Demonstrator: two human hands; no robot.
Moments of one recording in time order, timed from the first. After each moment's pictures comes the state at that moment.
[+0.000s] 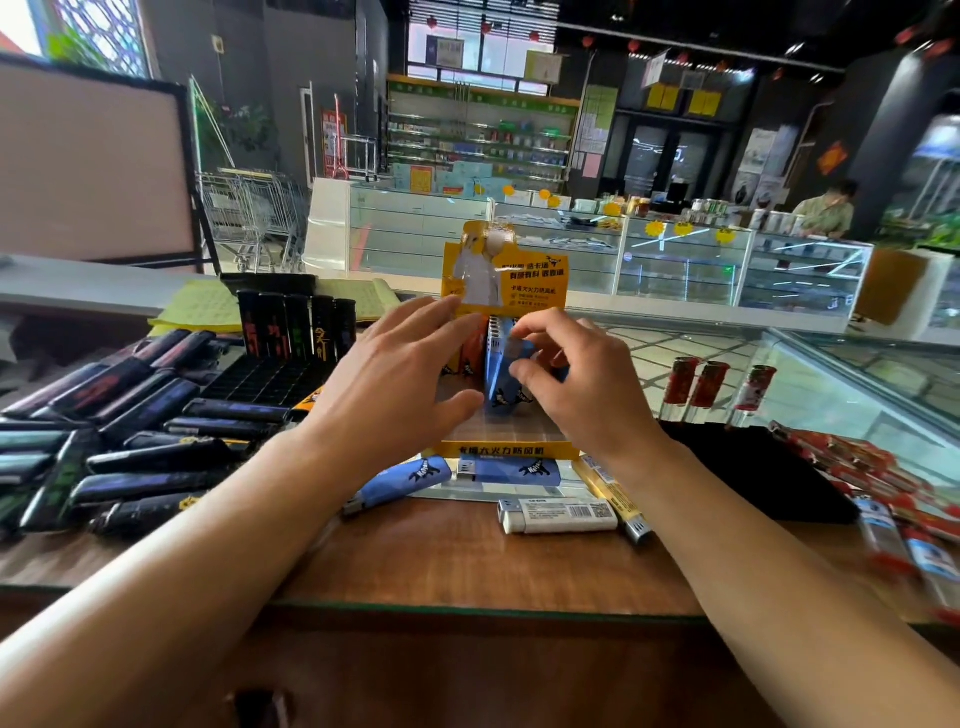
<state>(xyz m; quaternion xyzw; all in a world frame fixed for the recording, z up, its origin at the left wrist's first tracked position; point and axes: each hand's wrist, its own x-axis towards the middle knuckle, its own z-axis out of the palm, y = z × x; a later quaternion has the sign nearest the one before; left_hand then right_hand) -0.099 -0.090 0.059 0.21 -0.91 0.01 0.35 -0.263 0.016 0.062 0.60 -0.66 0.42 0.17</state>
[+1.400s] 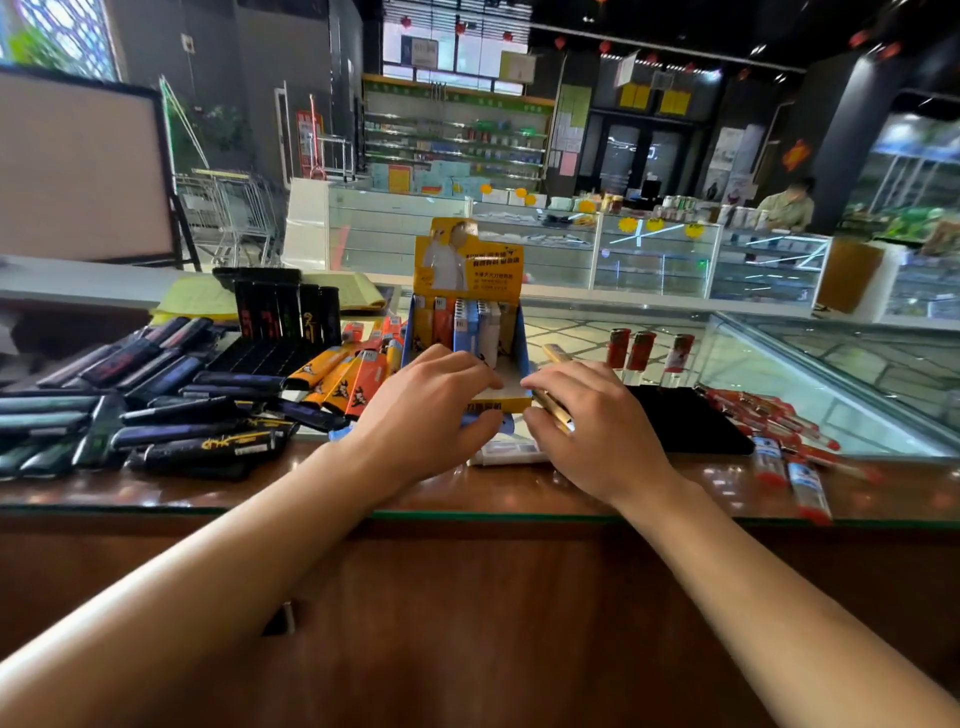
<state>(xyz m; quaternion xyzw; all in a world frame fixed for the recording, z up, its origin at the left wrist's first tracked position) -0.104 -0.030 0.035 0.11 -0.93 0.00 0.34 -0.255 0.105 0.030 0.59 -0.72 0.30 0.22</state>
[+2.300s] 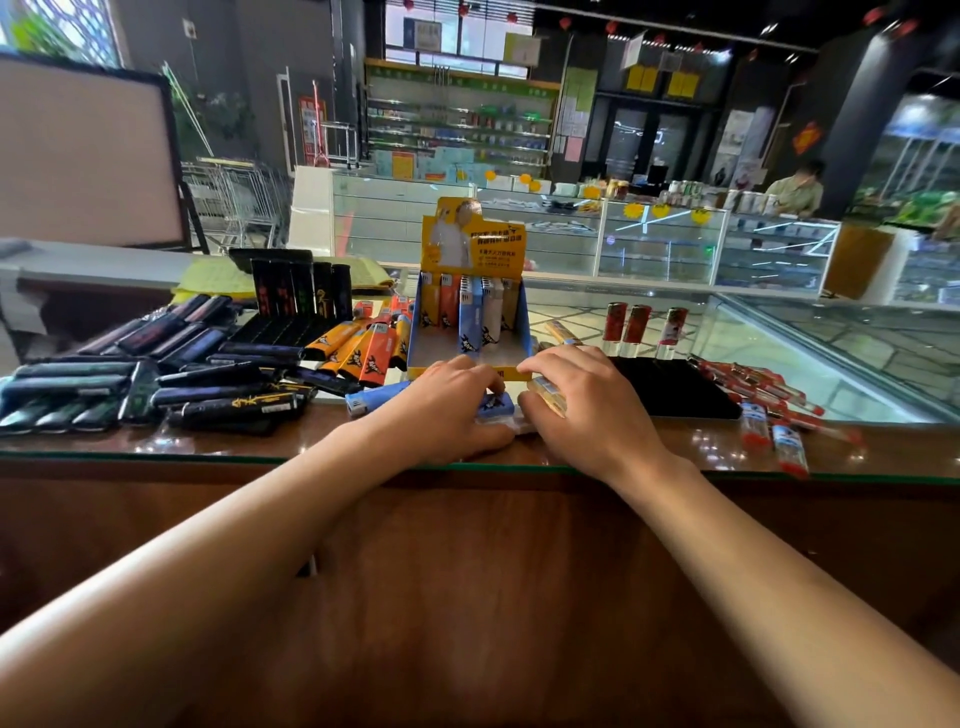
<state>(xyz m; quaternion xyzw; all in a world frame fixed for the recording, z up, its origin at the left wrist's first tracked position) -0.095 0.000 0.041 0.18 -0.97 -0.09 0.14 -0.234 0.122 0.029 0.59 -0.73 0.28 0.18</state>
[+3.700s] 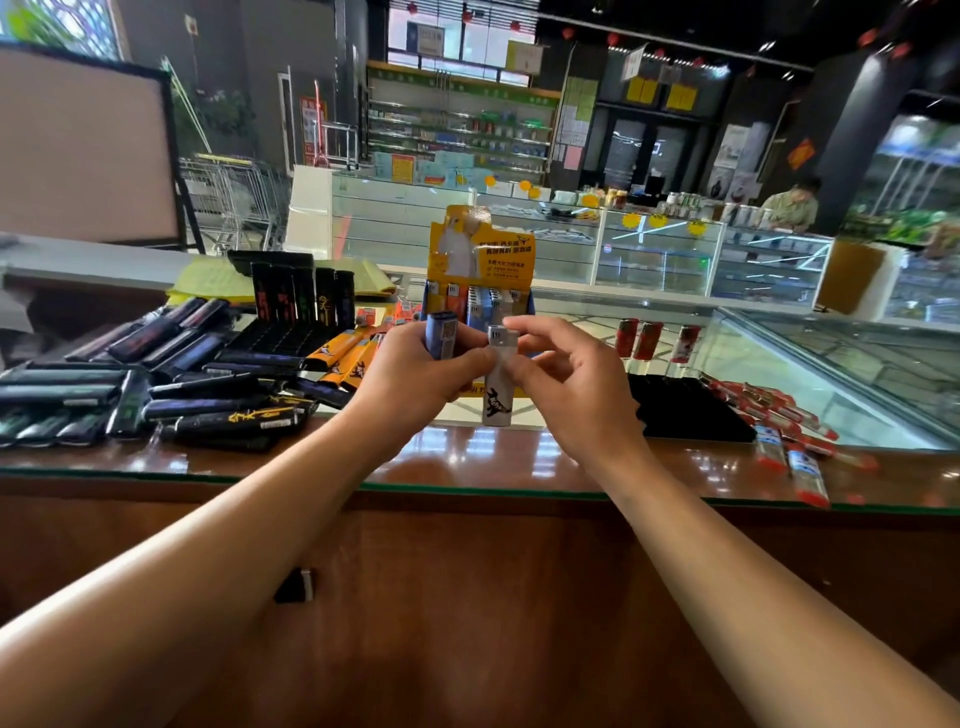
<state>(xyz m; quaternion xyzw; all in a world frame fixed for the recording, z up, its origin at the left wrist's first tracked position) -0.085 -0.019 0.050 0.17 -0.74 -0.51 0.41 -0.211 0.094 0.051 0.54 -0.63 0.56 0.03</state>
